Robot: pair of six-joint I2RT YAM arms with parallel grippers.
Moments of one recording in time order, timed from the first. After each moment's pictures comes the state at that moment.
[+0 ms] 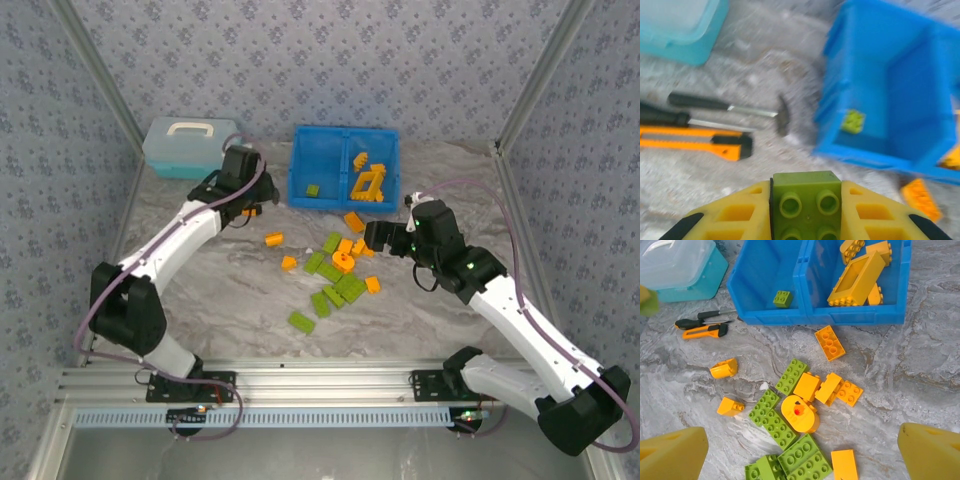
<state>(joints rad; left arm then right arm) -0.47 1.57 1.36 -0.45 -0.18 -0.52 0.55 0.99 0.95 -0.57 0.07 0.51</state>
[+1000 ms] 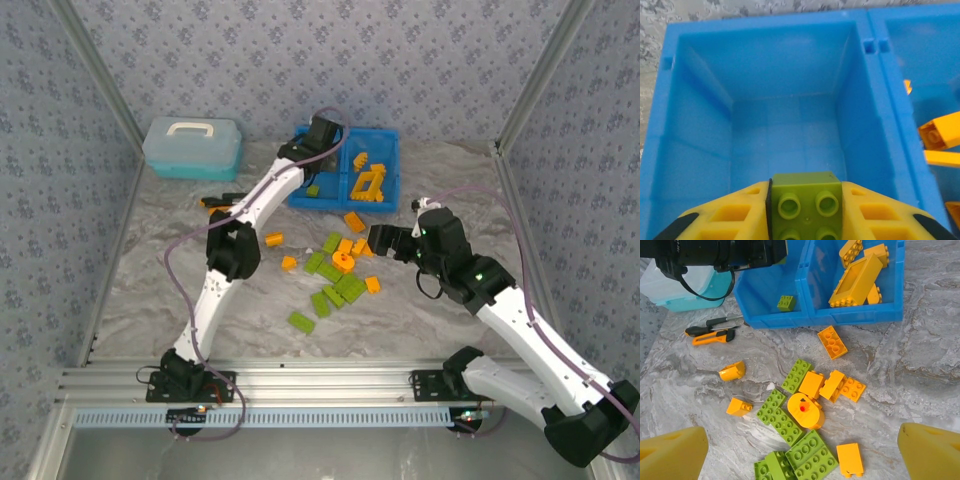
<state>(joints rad) -0.58 2.54 2.53 -0.75 -0.27 -0.30 0.57 0.91 0.92 -0.59 0.09 0.56</state>
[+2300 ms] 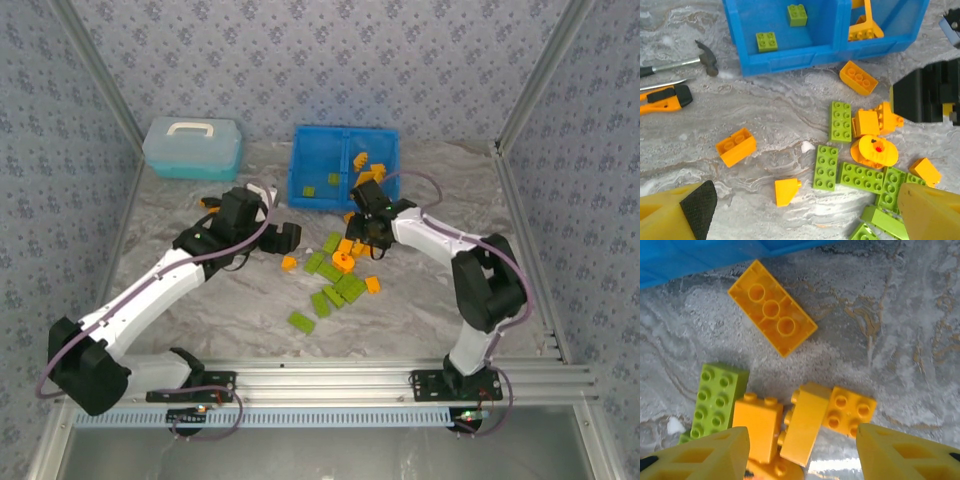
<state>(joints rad) -0.63 1.22 1.04 -0.53 -0.04 -0.30 0.53 1.76 1.23 -0.58 0.10 0.75</state>
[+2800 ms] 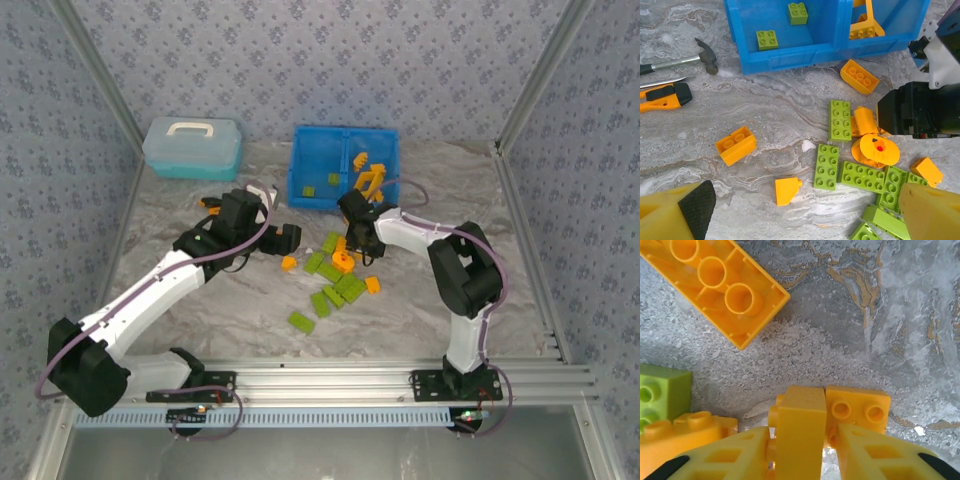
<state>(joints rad) -0.63 1.22 1.03 -0.51 -0.04 -0.30 0.58 1.90 1.27 -0.64 0.18 0.83</state>
